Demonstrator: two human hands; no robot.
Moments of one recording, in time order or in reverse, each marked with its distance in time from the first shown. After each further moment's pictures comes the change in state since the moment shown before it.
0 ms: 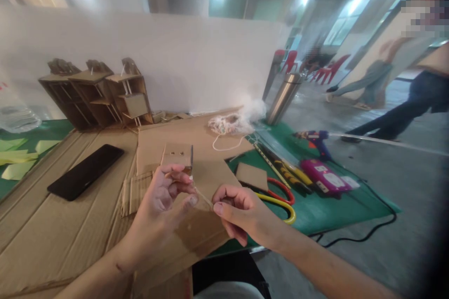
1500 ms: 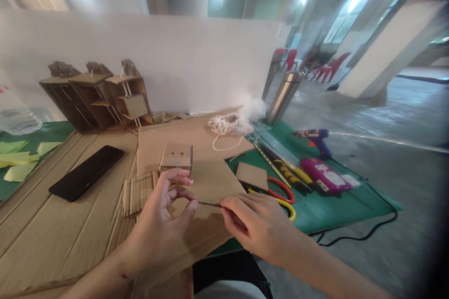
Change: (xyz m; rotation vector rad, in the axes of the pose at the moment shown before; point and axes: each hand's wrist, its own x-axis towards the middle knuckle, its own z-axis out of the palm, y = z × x) left_hand -0.010 -0.006 0.000 0.346 0.006 0.067; right_hand -0.021 -0.003 -0.003 -1.438 0.297 -0.731
